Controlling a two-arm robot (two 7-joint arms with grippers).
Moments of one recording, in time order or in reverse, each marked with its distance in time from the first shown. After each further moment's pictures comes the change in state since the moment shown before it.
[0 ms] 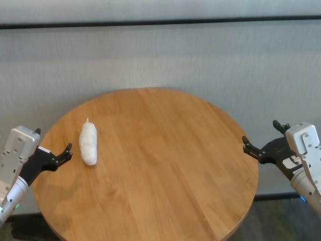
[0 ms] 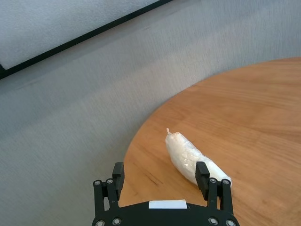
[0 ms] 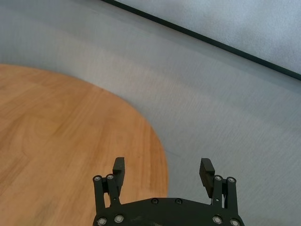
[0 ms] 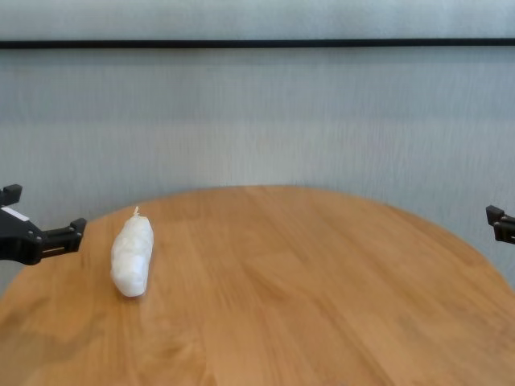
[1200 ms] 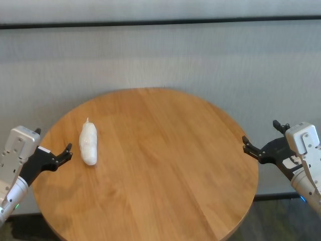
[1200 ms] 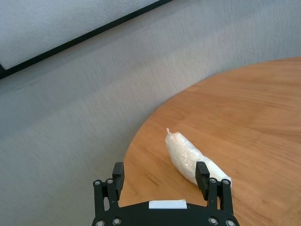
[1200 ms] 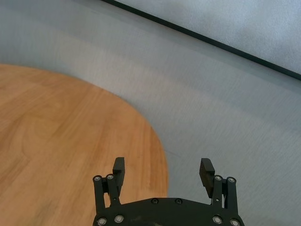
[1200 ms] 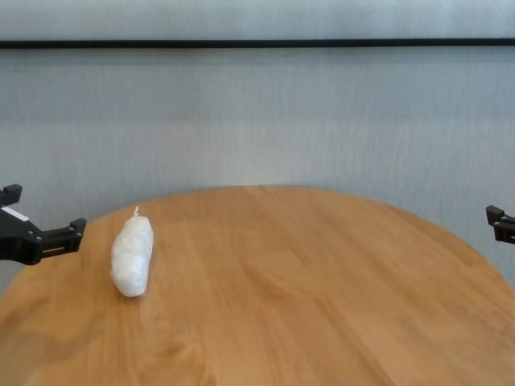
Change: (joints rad) left arm 0.000 0.000 0.000 0.000 0.000 0.000 0.000; right arm 0.000 0.000 0.000 0.000 0.000 0.000 0.000
